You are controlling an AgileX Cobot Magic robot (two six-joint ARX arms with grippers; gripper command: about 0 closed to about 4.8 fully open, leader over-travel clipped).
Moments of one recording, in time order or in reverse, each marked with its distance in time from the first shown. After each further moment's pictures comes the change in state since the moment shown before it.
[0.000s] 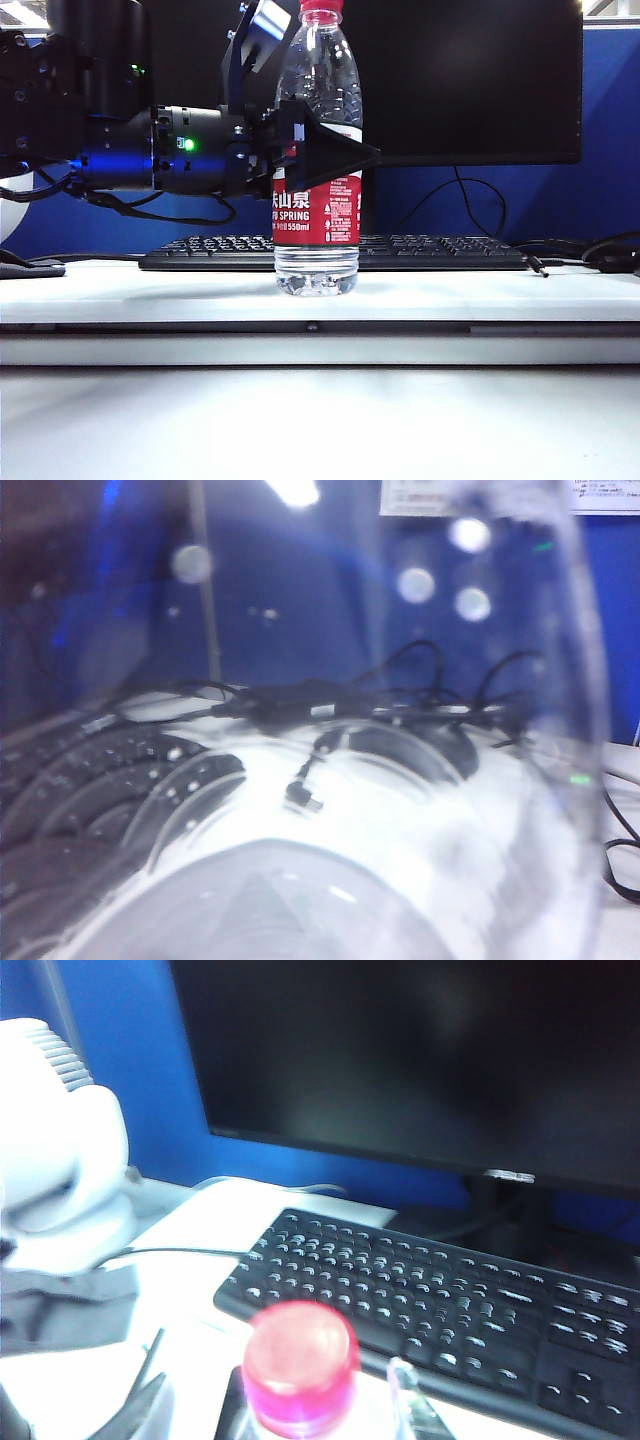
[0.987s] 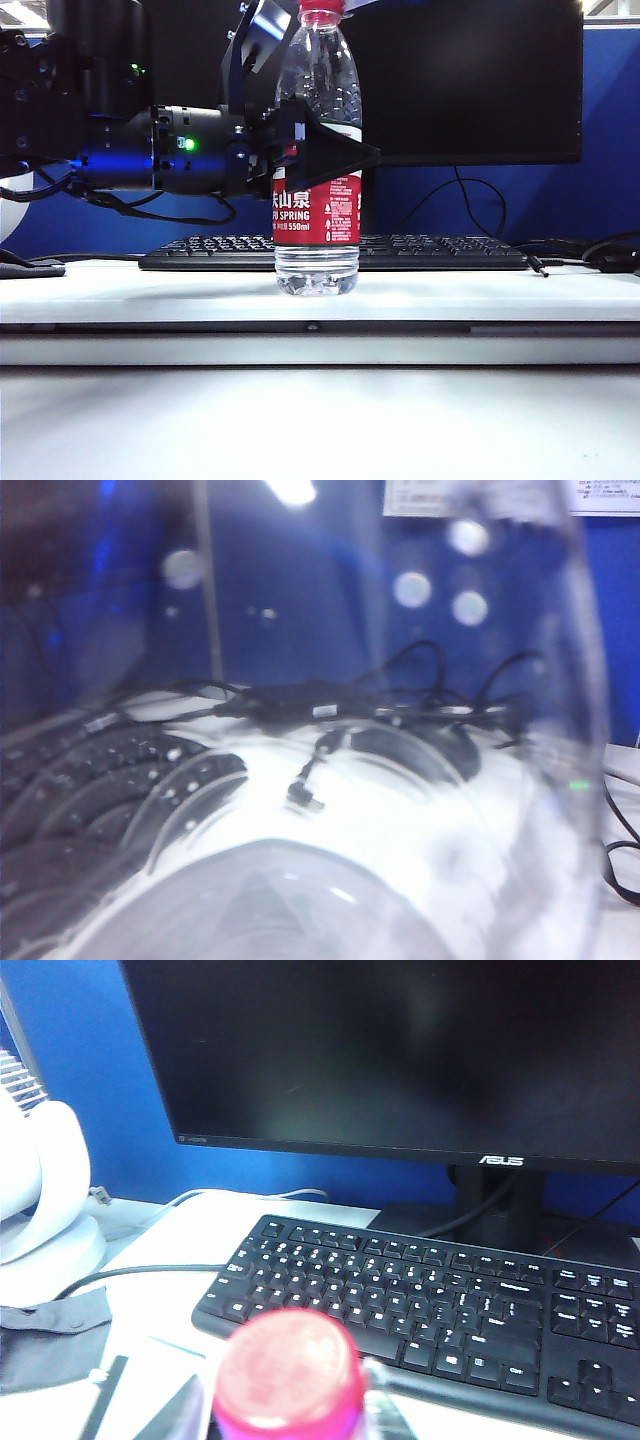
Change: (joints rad) left arm -0.003 0.000 0.000 0.000 0.000 -0.004; right arm 0.003 0.125 0.000 0.142 0.058 0.040
